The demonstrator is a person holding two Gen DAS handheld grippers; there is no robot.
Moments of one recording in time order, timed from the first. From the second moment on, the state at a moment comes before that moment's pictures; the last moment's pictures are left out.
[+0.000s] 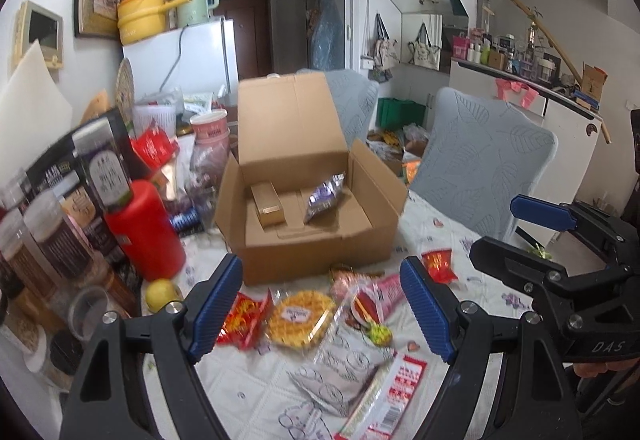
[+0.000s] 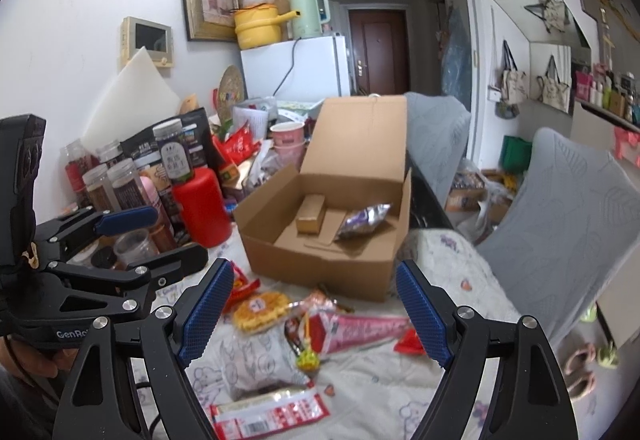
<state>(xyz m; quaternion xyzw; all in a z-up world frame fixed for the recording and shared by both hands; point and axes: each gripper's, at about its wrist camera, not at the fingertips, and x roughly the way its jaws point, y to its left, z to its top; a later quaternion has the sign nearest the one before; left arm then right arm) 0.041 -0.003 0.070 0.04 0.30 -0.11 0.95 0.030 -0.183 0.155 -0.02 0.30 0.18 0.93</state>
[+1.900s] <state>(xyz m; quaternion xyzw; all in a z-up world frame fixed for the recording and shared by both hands) 0.093 -0.004 -0.094 0.05 0.51 -0.17 0.84 0.028 -0.212 0.007 0.04 0.49 0.14 0.86</state>
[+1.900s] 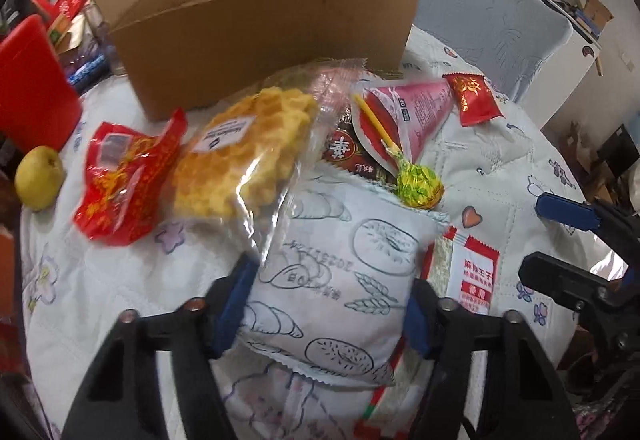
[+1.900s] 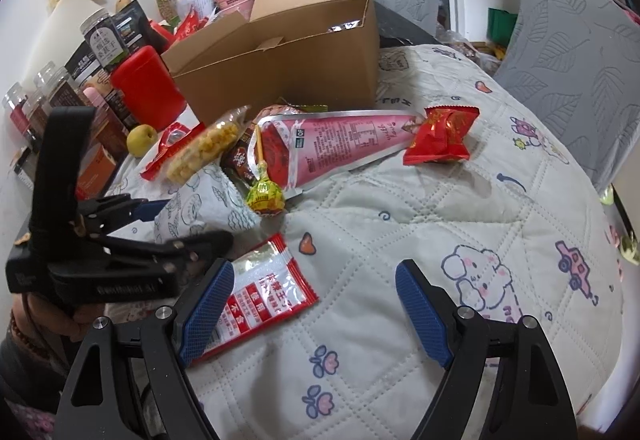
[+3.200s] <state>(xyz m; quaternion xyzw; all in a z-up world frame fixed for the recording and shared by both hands) 0.018 0.056 -0.086 -0.01 0.50 -0.04 0.87 0.038 -0.122 -0.027 -0.03 0.52 0.18 0.84</state>
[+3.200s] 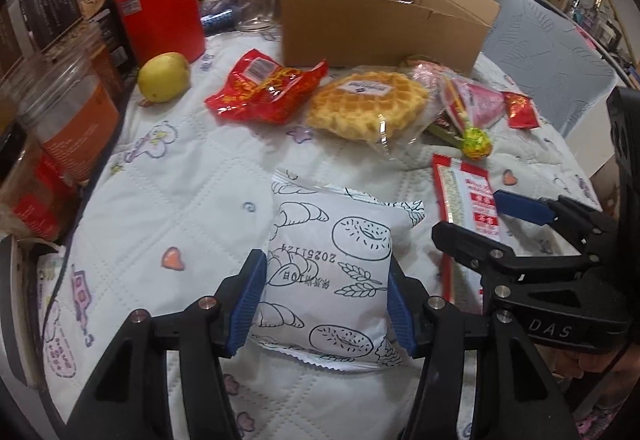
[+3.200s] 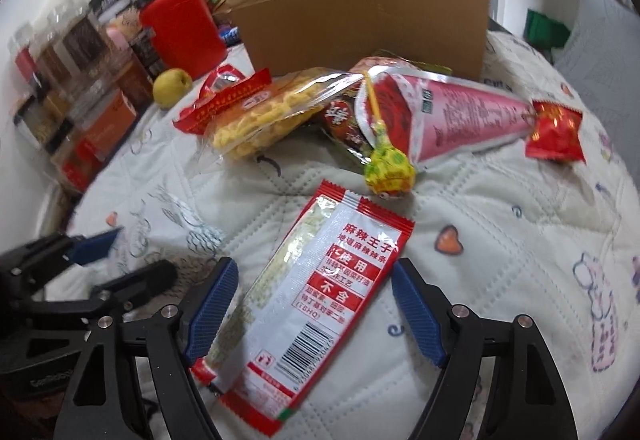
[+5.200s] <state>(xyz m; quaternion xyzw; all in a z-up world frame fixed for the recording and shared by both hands) 0.002 0.030 -0.070 0.00 0.46 -0.04 0.89 -0.013 -0.176 -0.001 -0.05 0.47 0.19 0.86</state>
